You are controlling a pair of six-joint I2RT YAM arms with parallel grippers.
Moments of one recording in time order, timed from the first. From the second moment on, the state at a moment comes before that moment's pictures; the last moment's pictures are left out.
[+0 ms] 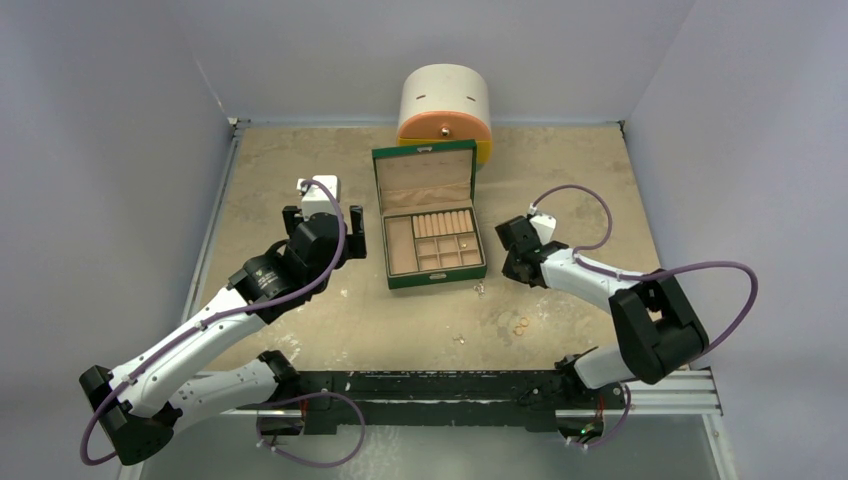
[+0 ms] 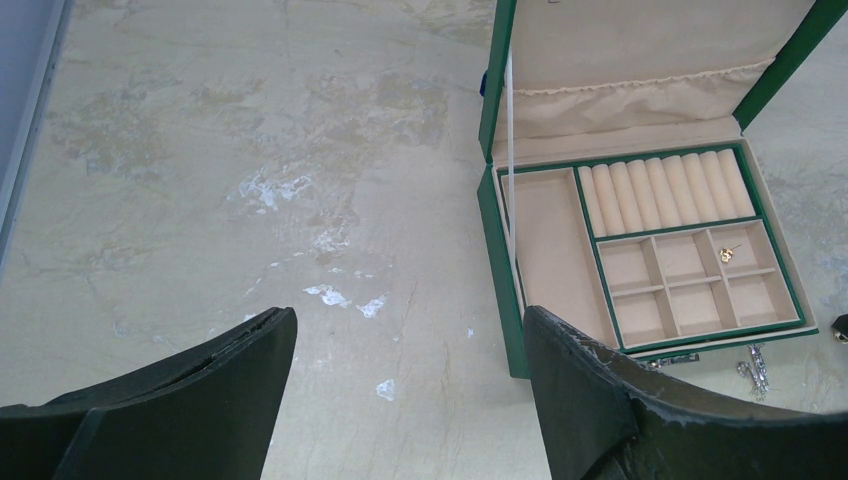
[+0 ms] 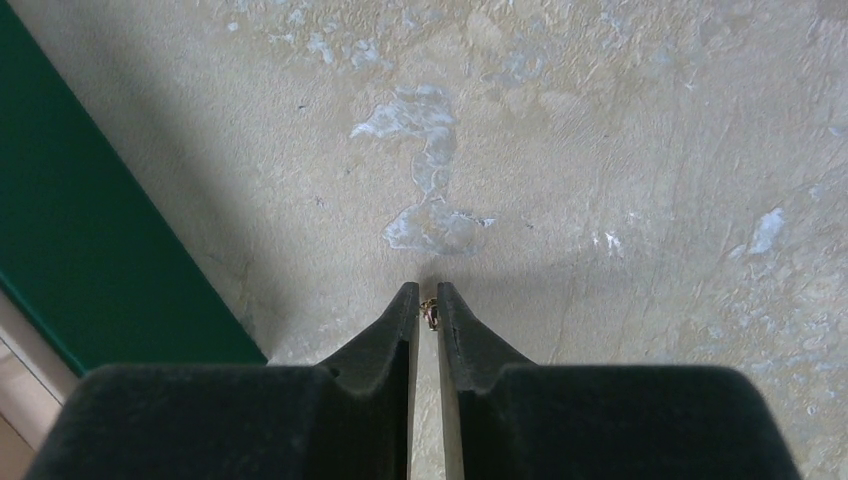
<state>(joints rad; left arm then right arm) -0.79 0.93 0.97 -0.60 -0.70 -0.43 0.49 1.45 0.70 -0.36 0.43 0.78</state>
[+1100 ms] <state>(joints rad) -0.79 0.93 0.97 -0.60 -0.70 -0.43 0.49 1.32 0.73 -0.37 0.42 0.75</state>
